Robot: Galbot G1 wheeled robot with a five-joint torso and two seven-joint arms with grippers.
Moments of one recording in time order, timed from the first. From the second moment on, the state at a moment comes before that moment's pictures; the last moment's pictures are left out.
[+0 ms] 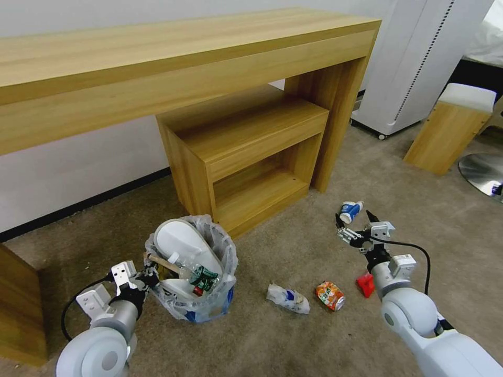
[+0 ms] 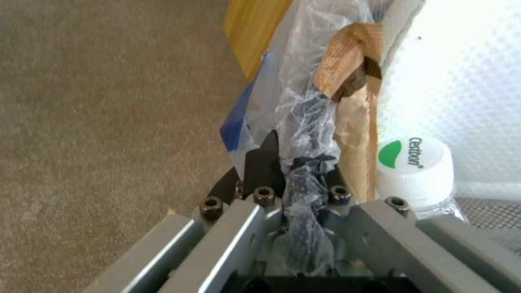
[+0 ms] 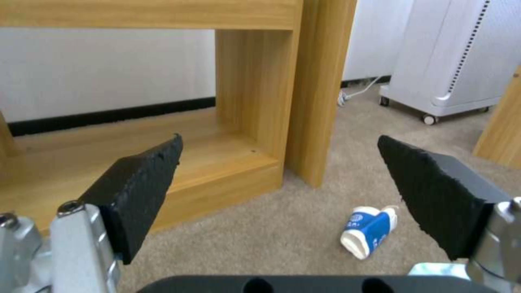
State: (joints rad) left arm 1.60 -1.20 -0.62 -2.23 -0.92 0.44 -0.41; right arm -1.27 0.89 0.33 1.83 0.54 0.08 0.23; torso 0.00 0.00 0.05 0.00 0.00
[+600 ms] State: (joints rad) left arm 1.63 -1.18 -0.61 -2.27 -0.91 0.43 -0.39; right arm -1.27 0.88 0.31 1.84 0.55 0.07 0.21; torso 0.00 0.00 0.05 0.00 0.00
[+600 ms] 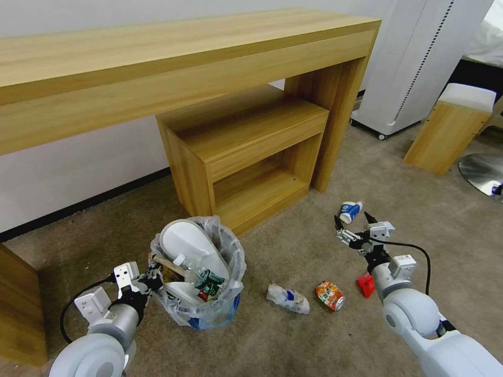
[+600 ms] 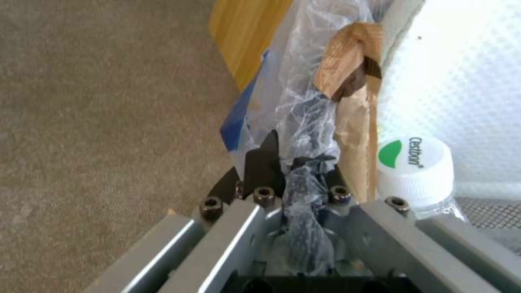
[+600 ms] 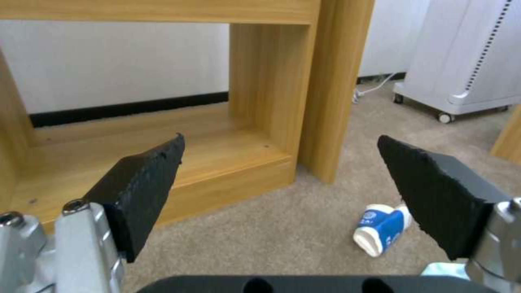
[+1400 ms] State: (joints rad) left arm 1.67 -1.16 -0.60 -2.30 -0.90 0.42 -0.38; right arm -1.33 0.75 0.23 1.92 0.61 -0.03 0.10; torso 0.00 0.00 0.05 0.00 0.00
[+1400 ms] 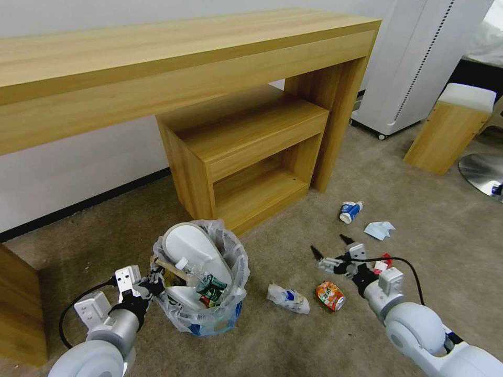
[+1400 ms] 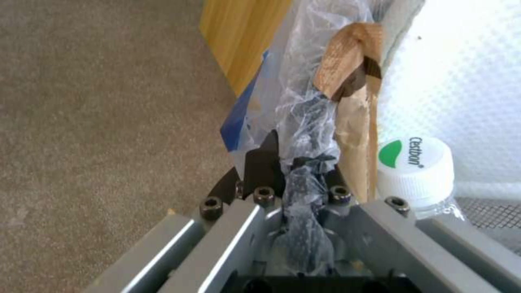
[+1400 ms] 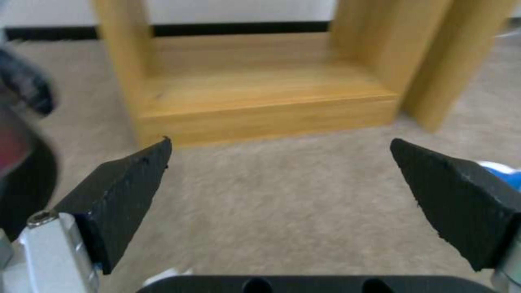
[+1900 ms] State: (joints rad) left arm 1.64 -1.19 -0.59 -2.27 -0.88 0.42 -0.38; right arm -1.26 0.60 0.05 1.86 0.49 0.07 -0.13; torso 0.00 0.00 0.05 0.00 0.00
